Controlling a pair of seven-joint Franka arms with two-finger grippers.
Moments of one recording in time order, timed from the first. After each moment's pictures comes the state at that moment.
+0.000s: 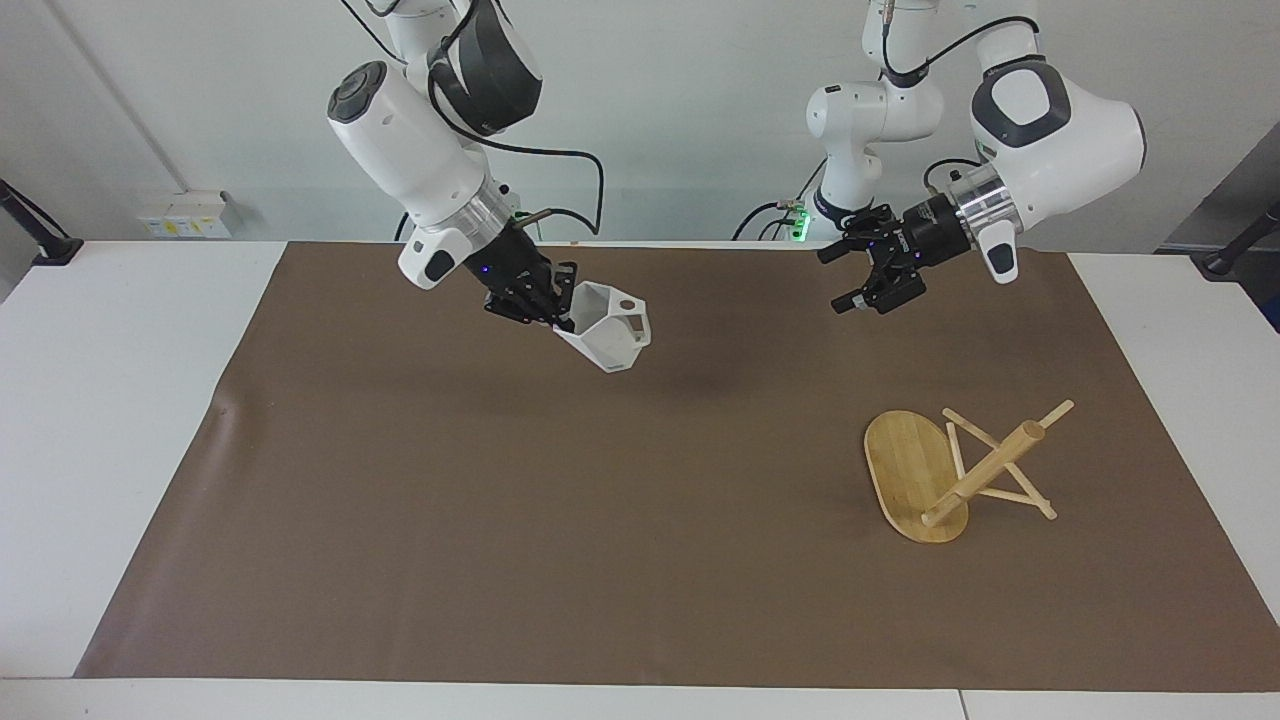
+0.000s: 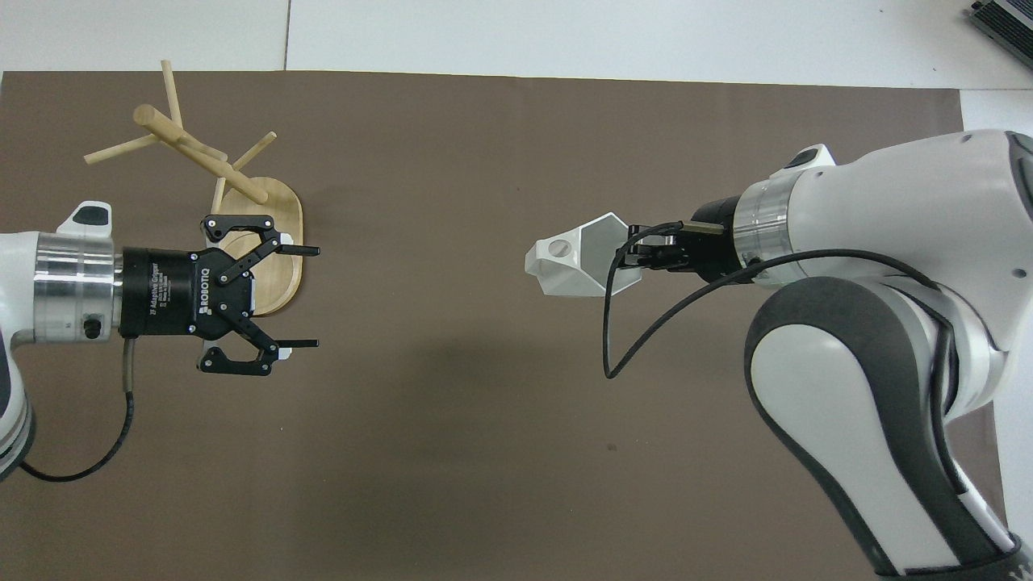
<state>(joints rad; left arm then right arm) -0.03 -0.14 -0.08 -2.08 -1.02 1.88 -1.24 -0.08 0.04 0.39 -1.80 0.51 2.04 0.19</state>
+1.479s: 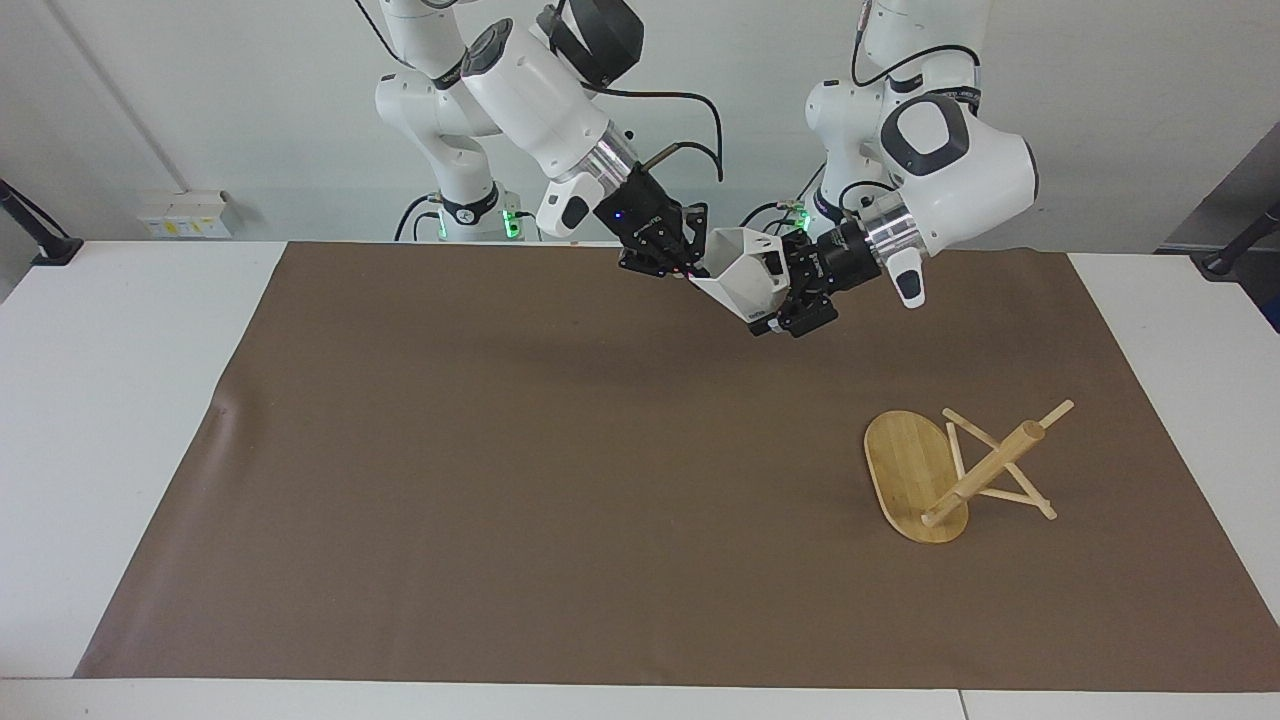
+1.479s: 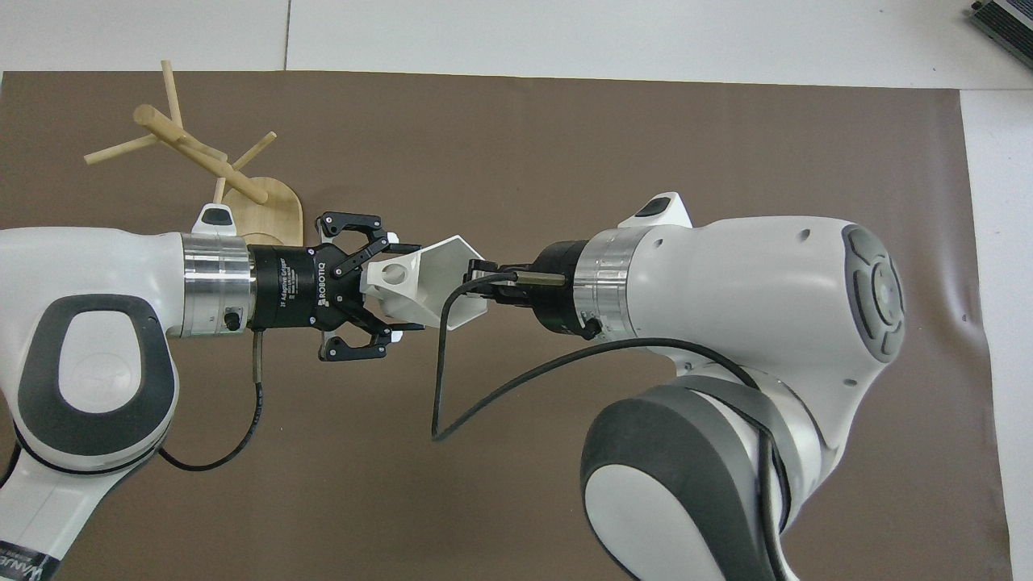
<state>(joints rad) -0.23 -0.08 -0.08 -2.07 -1.10 2.09 -1.30 -0.08 0.04 0.63 -1.80 0.61 2.27 0.34</state>
